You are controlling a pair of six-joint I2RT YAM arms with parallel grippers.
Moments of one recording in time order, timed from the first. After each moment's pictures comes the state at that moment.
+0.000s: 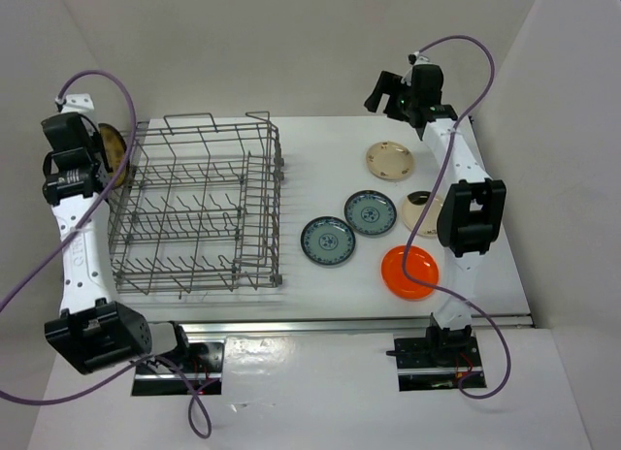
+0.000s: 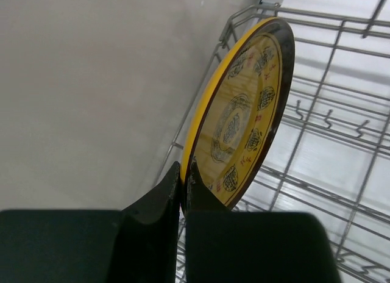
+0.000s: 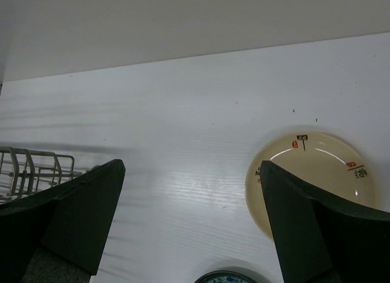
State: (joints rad) left arm 0.34 1.28 1.42 -0.57 -0.26 0.18; right arm 0.08 2.09 1.97 -0.32 -0.20 0.36
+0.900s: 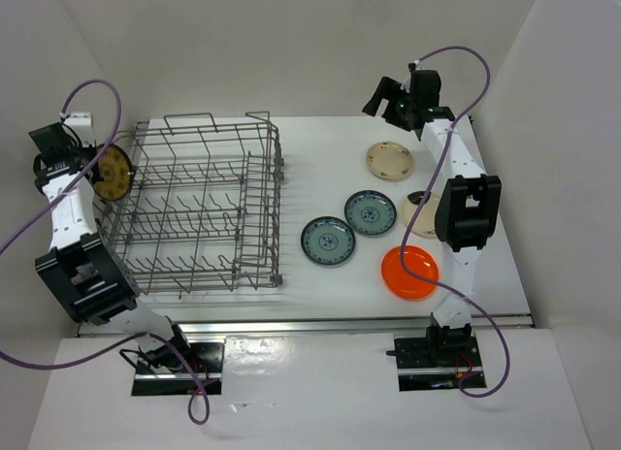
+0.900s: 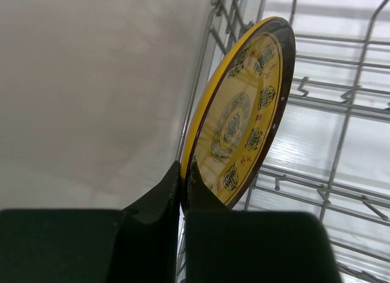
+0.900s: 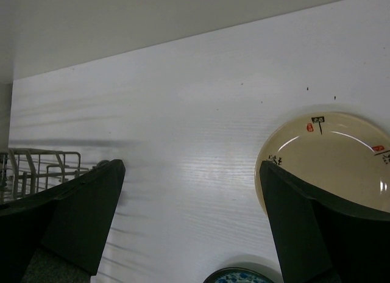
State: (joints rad) left arm 0.57 1.59 1.42 -0.43 0.07 0.37; right arm 0.07 2.15 2.00 -0.35 -0.25 0.45
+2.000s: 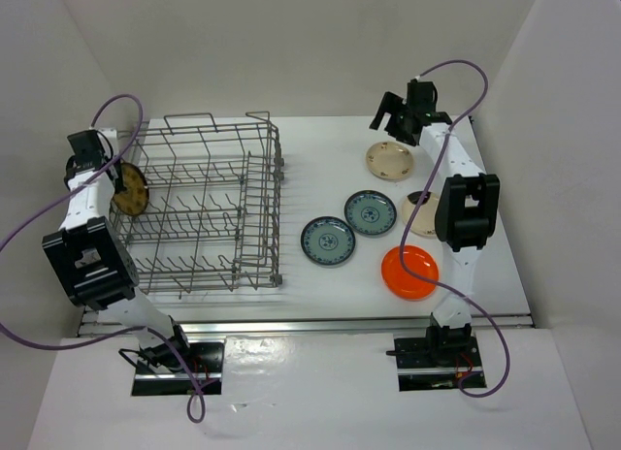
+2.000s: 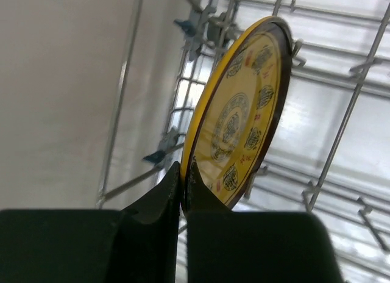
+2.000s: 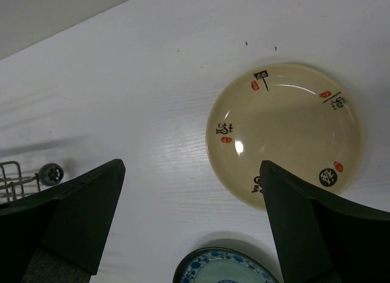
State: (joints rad) left arm 0.46 1.69 1.35 -0.43 -0.10 0.28; right arm 0.07 2.15 1.94 -0.44 -0.11 0.46
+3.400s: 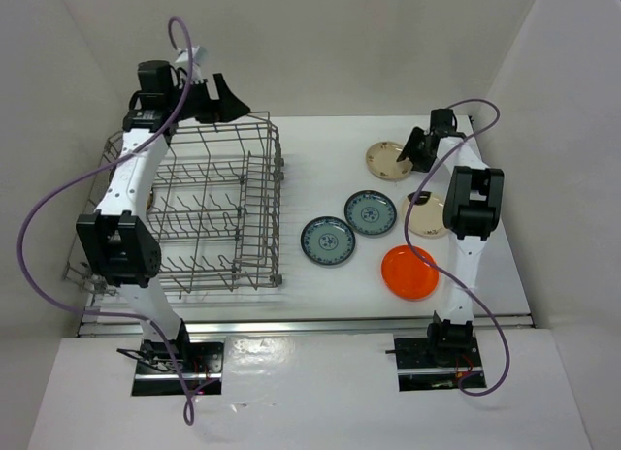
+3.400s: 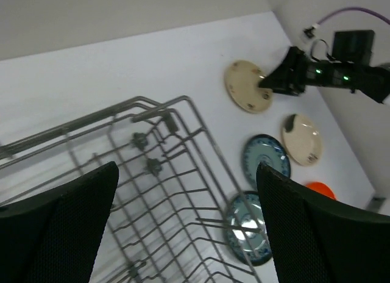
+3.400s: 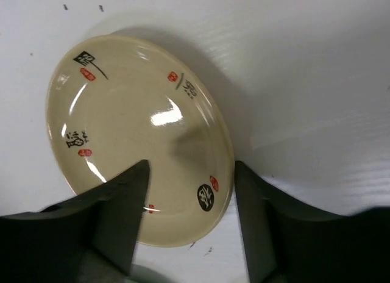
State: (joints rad) left arm 0.03 1.80 1.85 -0.42 0.66 -0.23; right arm -0.10 2.34 1.88 -0.47 -0.18 0.43
